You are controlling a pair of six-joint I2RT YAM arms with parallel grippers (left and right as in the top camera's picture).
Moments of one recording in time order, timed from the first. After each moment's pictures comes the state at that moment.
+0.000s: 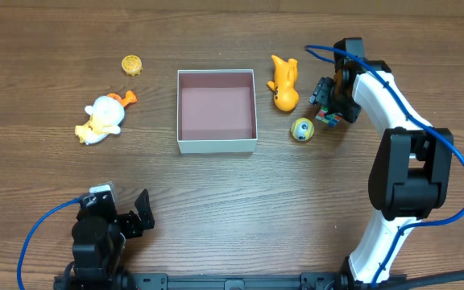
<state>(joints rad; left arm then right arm) -0.01 0.01 0.18 -0.75 0.01 -0.28 0.04 2.08 1.56 -0.82 0.09 0.51</state>
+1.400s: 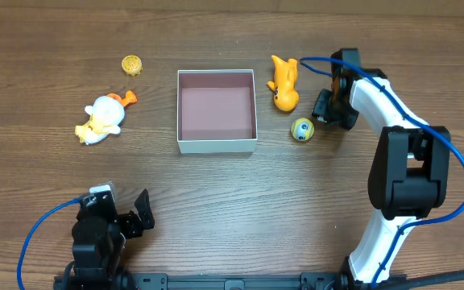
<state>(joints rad) -0.01 0.01 0.18 -0.75 0.01 -0.28 0.04 2.09 1.50 -0.82 0.09 0.43</state>
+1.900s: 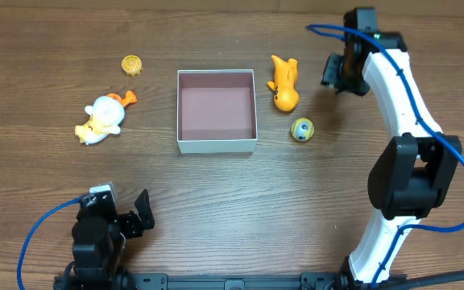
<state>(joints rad) -0.01 0.01 0.18 -0.75 0.01 -0.28 0.04 2.09 1.89 -1.07 0.10 0.33</state>
